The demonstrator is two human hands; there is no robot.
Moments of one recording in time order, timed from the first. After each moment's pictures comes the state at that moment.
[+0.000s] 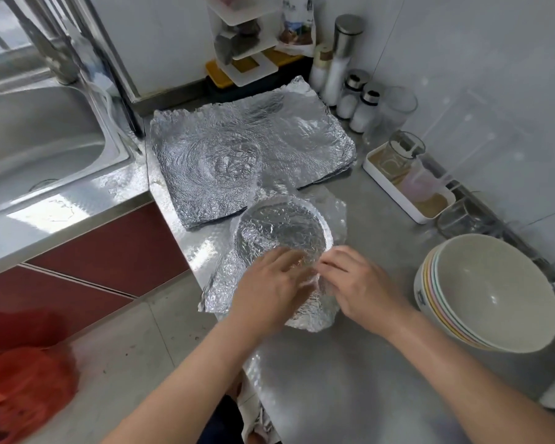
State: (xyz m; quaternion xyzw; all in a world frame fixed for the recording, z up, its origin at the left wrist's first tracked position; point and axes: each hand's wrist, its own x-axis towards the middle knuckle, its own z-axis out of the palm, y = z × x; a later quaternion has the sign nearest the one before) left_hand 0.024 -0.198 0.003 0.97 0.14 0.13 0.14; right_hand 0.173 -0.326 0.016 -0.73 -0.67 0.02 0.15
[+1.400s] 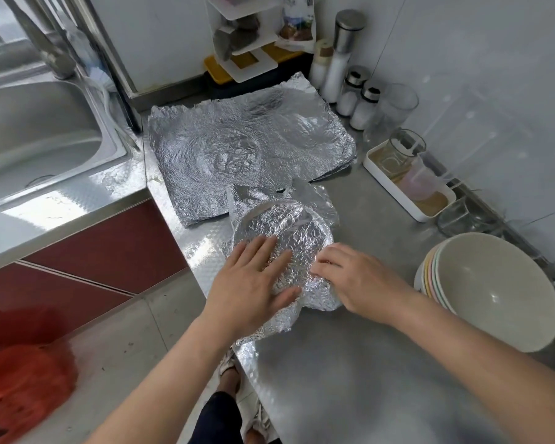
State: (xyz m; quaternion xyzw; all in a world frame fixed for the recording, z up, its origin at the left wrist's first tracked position) left_hand 0.002 -0.182 -0.008 0.97 0.20 0.01 0.11; right_hand 0.189 -0.318 0.023 -0.68 -0.73 0.08 0.09
